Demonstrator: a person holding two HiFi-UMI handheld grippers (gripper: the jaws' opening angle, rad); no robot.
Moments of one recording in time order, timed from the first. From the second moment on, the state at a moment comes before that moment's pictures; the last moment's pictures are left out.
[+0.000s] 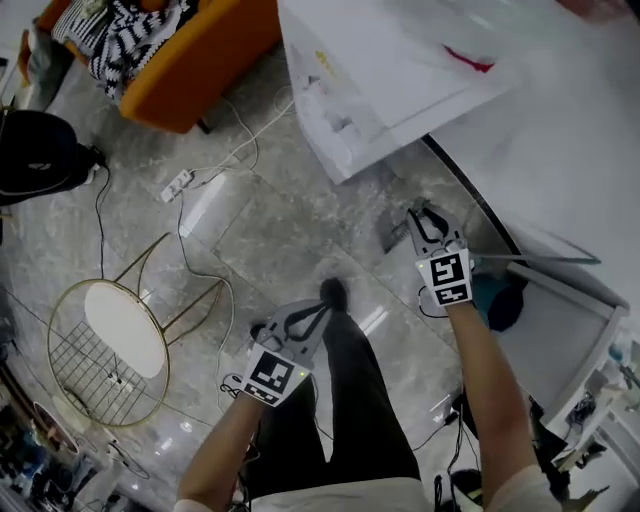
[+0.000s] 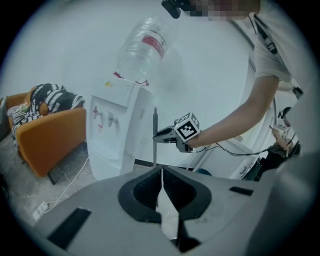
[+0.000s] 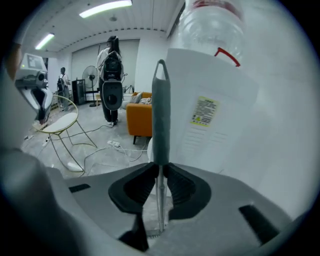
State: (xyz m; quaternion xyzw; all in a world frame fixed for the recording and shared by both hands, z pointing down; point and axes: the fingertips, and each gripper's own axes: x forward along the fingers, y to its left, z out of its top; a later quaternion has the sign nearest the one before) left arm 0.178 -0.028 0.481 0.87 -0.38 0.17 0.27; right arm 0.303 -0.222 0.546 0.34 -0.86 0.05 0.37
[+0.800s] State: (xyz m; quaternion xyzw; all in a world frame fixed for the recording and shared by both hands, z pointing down) left arm 0.240 -0.060 0.499 0.88 -0.33 0.19 0.28; right arm 0.334 -0.326 0.549 0.45 -0.82 0.14 0.33
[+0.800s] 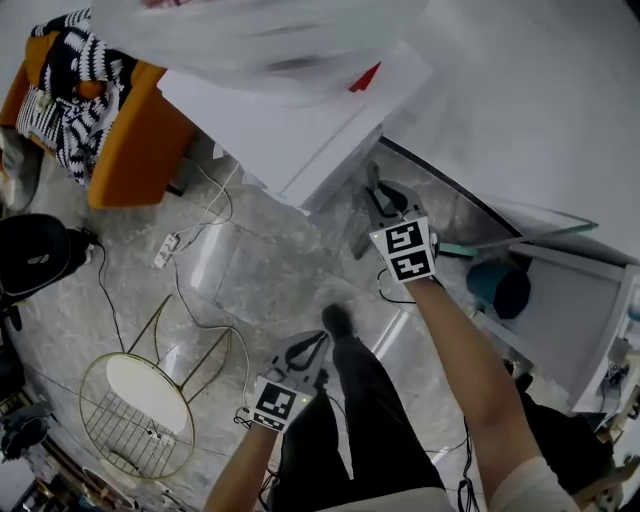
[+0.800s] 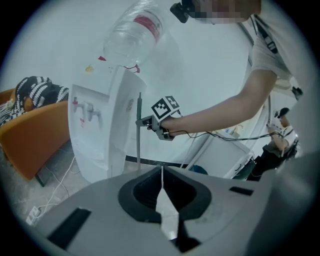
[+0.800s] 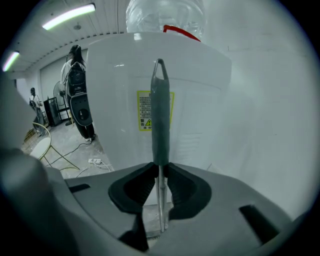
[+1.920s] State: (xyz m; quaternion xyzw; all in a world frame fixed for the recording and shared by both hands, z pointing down) left arm 0.232 -0.082 0.515 0.87 -0.33 0.20 0.30; right arm 0.327 -0.354 0.563 0.40 -0.84 0.10 0.34
